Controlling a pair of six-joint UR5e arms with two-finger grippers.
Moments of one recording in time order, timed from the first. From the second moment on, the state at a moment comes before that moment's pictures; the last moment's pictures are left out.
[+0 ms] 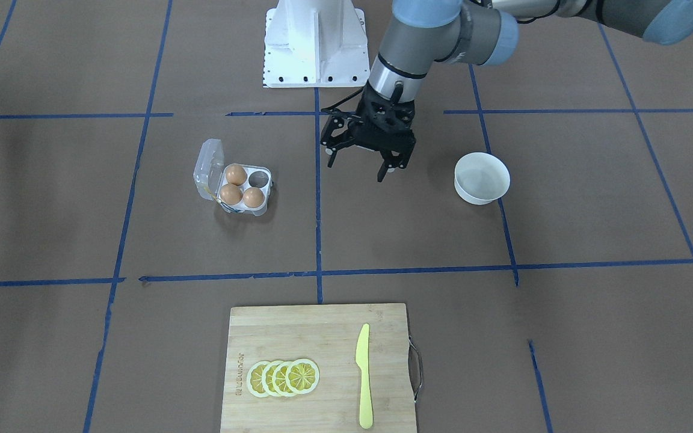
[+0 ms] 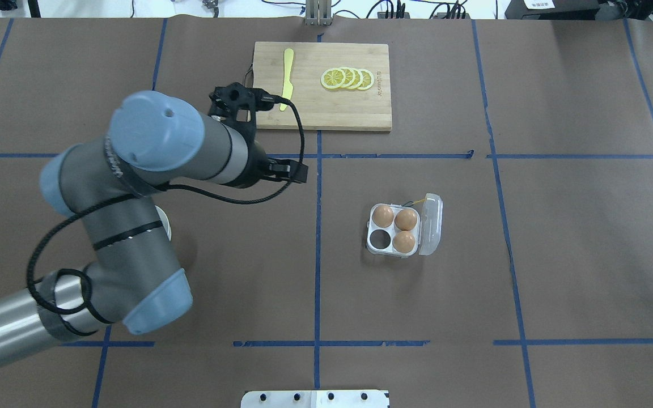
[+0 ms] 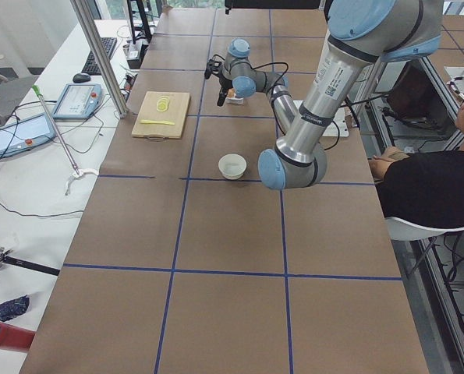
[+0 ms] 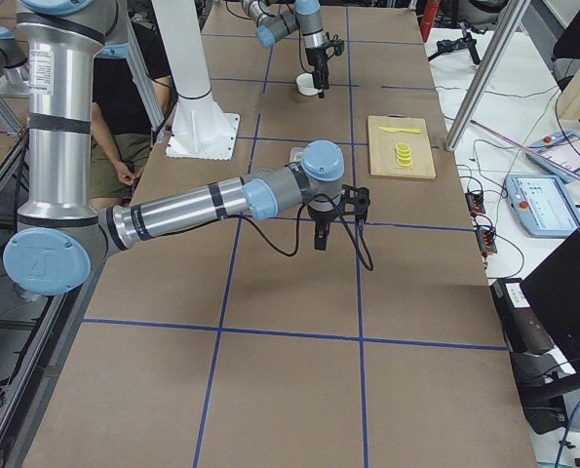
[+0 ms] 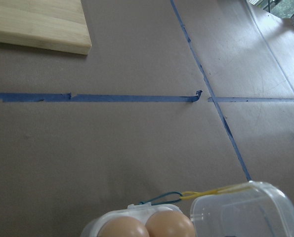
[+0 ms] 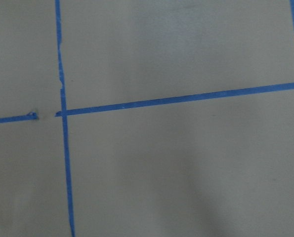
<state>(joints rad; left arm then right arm) -0.62 -2.18 -1.85 -1.77 -1.80 -1.07 1.29 -1.66 1.95 -1.34 2.43 0.70</state>
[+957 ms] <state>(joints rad) -0.95 -1.94 -2.01 -1.69 -1.92 -0.74 0.66 -1.47 1.92 -1.03 2.13 1.23</state>
